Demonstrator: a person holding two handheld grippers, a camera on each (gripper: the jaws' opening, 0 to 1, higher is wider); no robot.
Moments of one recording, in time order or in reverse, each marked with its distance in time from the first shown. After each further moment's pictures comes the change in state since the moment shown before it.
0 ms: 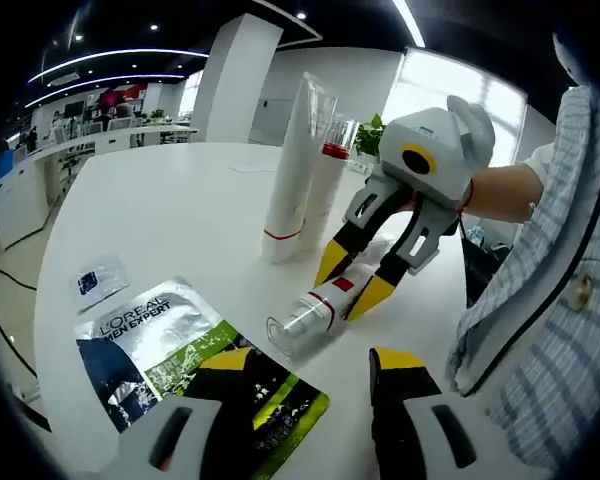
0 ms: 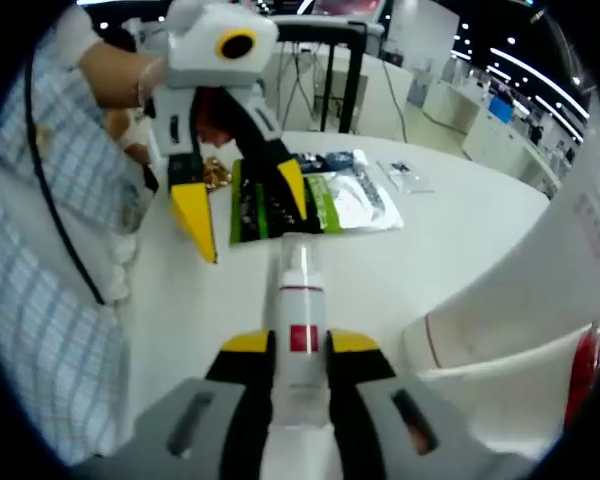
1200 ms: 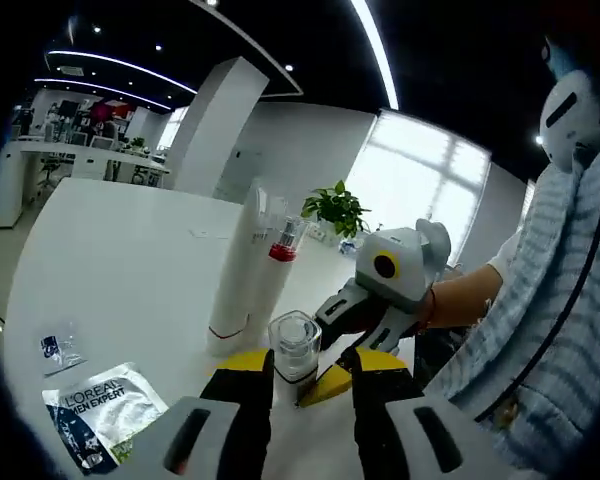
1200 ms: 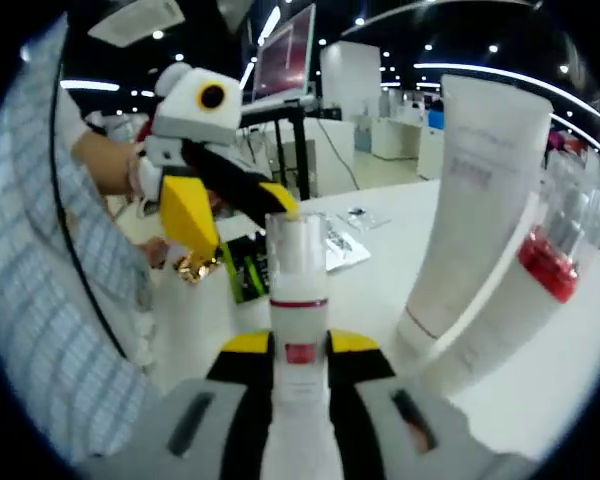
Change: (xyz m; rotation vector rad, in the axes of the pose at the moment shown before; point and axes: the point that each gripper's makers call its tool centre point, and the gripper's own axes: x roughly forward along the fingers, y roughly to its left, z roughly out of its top) left arm -0.011 -0.052 0.085 -0.053 -0.274 -0.242; right arm -0.028 0.000 0.022 0.269 -0.362 -0.095
